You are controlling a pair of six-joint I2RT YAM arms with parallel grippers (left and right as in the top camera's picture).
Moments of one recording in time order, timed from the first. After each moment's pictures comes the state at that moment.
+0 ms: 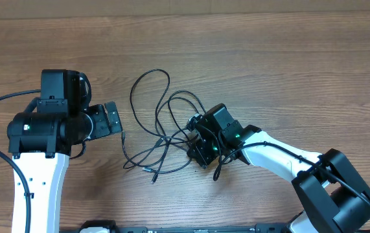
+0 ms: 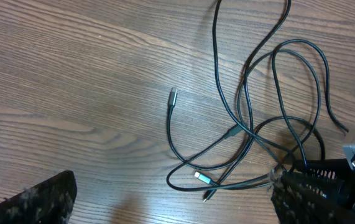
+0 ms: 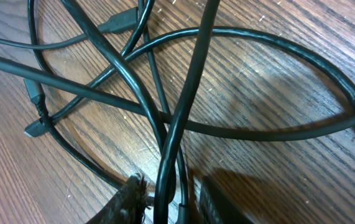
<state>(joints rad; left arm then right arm) -0.01 1.23 1.38 -1.31 0.01 -0.30 0.64 1.70 0.82 -0.25 -0.43 0.05</state>
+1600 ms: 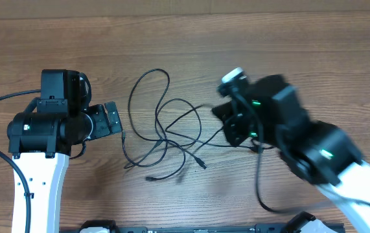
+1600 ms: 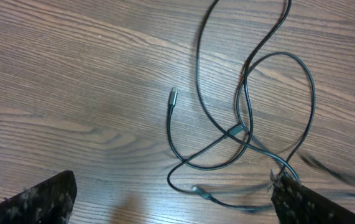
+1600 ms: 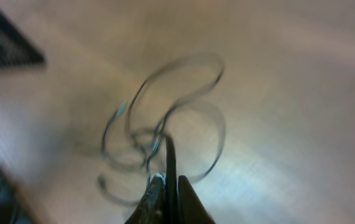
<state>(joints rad) -0.01 1.23 1.38 -1.31 0.01 -0.30 0.62 1.16 1.39 -0.89 -0.12 0.07</state>
